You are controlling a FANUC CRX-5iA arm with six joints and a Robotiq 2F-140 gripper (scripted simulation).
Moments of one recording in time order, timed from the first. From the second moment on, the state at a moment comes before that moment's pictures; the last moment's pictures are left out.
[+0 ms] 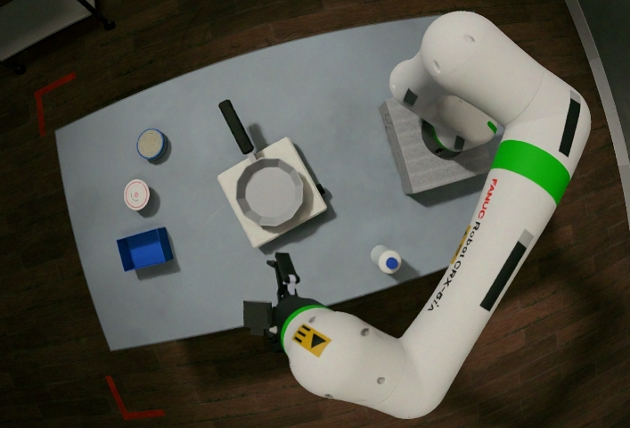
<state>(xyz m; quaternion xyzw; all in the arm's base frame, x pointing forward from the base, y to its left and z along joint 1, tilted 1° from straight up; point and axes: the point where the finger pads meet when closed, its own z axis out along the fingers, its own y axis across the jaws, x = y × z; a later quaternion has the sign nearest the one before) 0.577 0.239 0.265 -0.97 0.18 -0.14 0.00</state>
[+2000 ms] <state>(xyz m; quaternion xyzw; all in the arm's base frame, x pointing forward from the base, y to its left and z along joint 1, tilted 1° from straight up) 0.540 -0.001 0.201 -0.89 0.25 -0.26 0.27</state>
